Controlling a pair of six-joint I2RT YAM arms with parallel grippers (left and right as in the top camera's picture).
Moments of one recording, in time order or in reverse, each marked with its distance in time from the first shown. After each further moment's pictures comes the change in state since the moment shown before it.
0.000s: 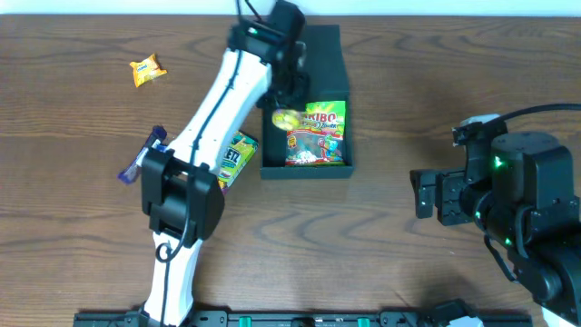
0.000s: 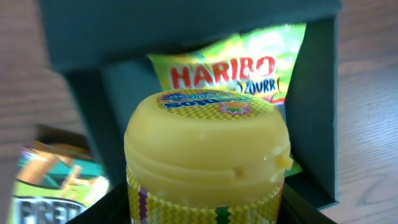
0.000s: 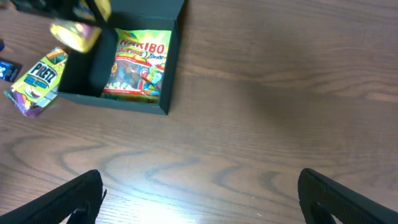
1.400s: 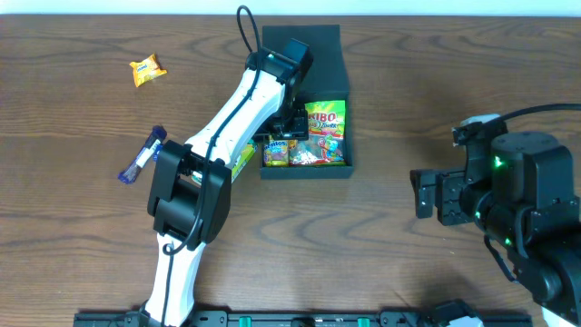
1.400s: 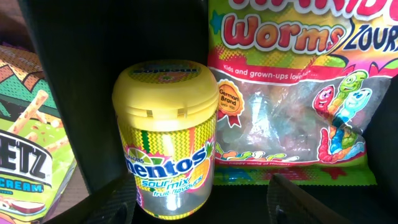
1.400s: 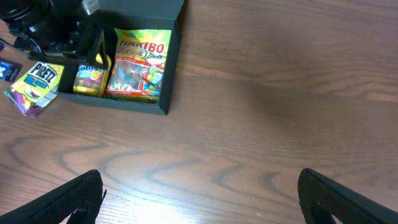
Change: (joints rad) left arm -0.034 0.000 -0.208 0.004 -0.071 -0.215; right arm 0.000 0.000 0.000 0.000 0.000 0.000
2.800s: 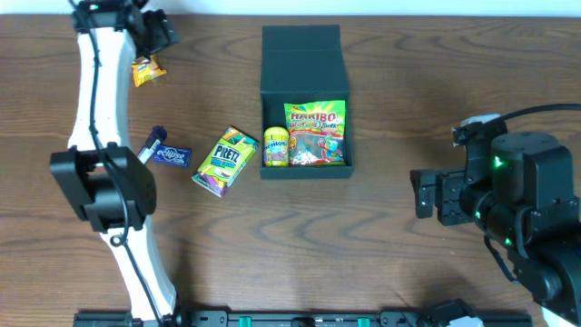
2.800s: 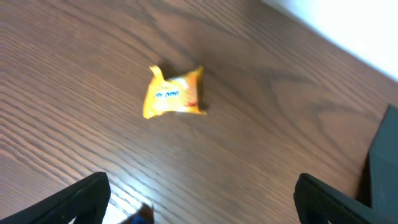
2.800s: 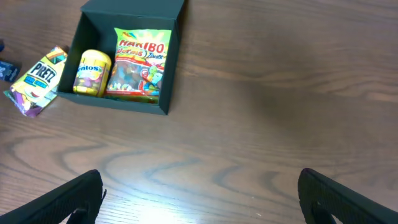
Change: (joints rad) left arm 0.578 0.000 0.292 0.221 -0.204 0.091; right arm 0.000 0.000 0.000 0.000 0.000 0.000
